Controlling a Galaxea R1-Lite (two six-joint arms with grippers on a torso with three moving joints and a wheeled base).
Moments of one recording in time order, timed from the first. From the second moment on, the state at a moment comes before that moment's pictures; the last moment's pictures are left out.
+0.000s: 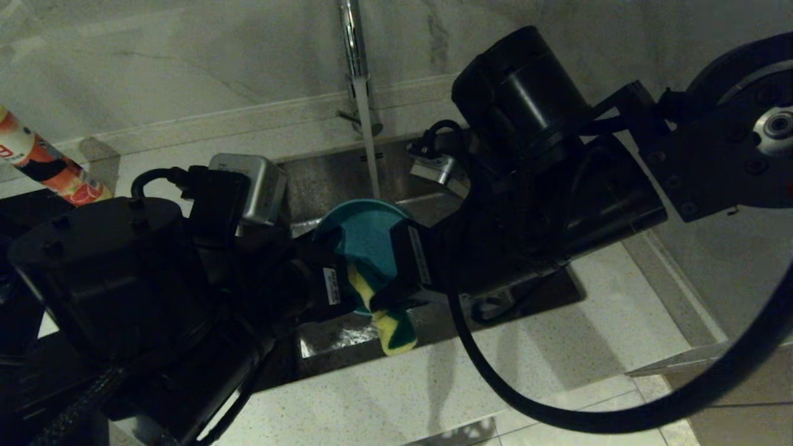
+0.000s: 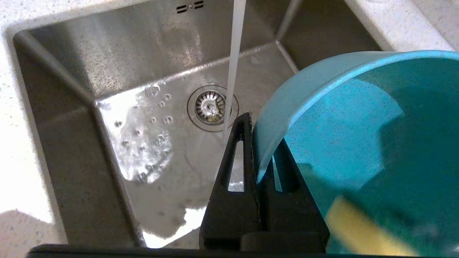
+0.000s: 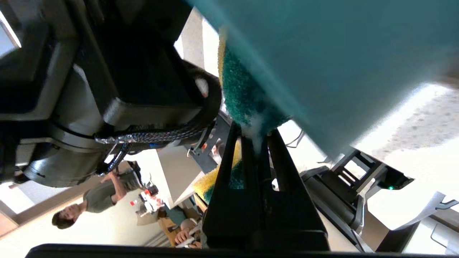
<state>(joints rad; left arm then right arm) -0.85 1.51 -0.68 -0.84 0.57 0.01 0.88 1.90 -1.93 0.71 0.32 0.63</state>
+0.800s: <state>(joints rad) -0.85 1.51 -0.68 -0.84 0.57 0.01 0.83 1.85 -1.92 0.71 0.31 0.63</state>
